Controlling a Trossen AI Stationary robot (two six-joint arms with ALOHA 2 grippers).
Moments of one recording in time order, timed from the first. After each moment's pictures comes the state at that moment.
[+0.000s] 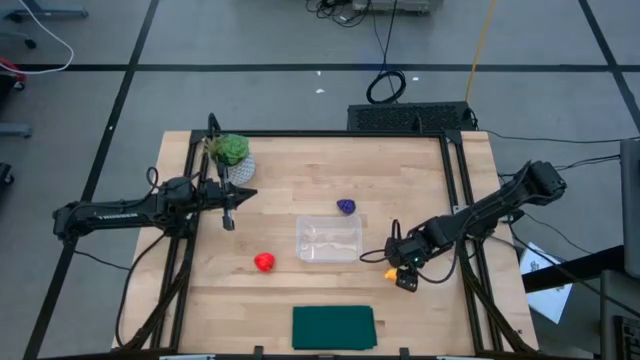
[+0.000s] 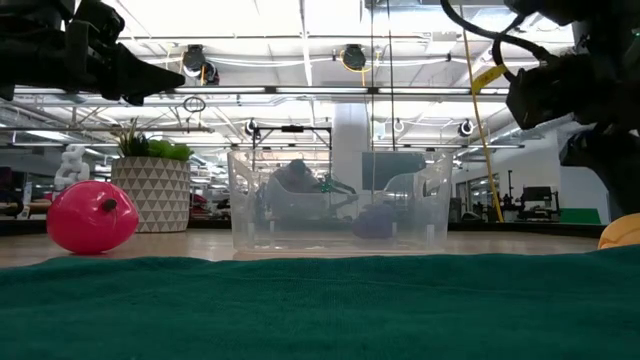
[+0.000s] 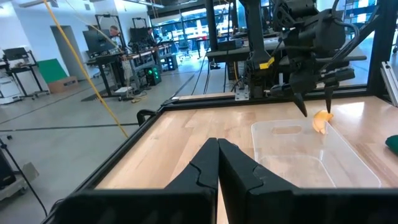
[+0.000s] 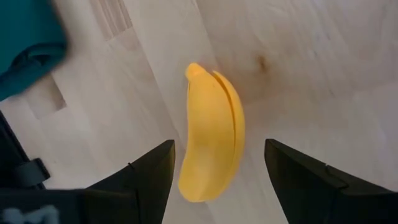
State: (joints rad) left arm 0.18 0.35 0.12 0.23 0.02 0.16; right arm 0.40 1.40 0.73 -0.65 -0.21 0.82
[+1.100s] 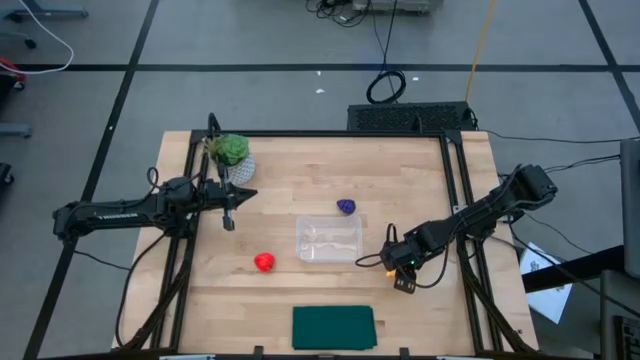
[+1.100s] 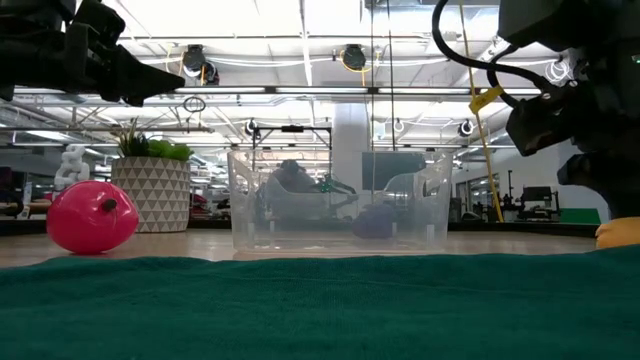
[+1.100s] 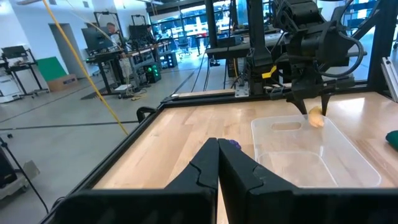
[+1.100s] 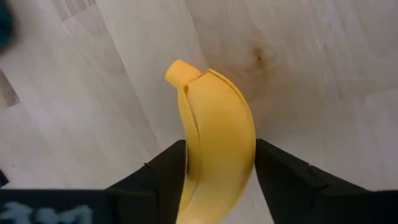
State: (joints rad) left arm 0.18 0.35 0.12 0.21 0.02 0.16; right arm 0.40 1.50 0.73 -0.63 -0.21 0.77
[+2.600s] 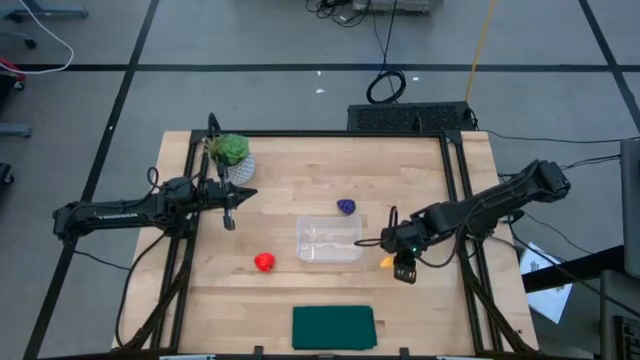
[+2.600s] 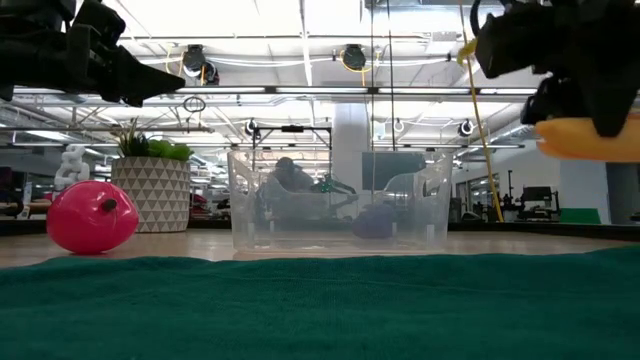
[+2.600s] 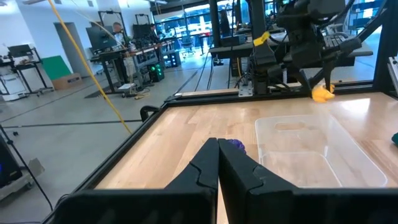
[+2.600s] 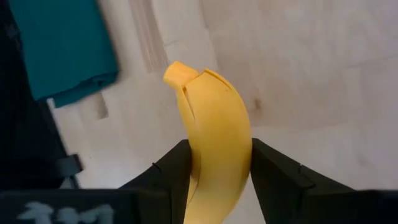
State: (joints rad) left arm 0.18 0.35 0.12 0.21 0.00 0.16; right arm 0.31 1.35 0.90 -0.82 -0.21 0.65
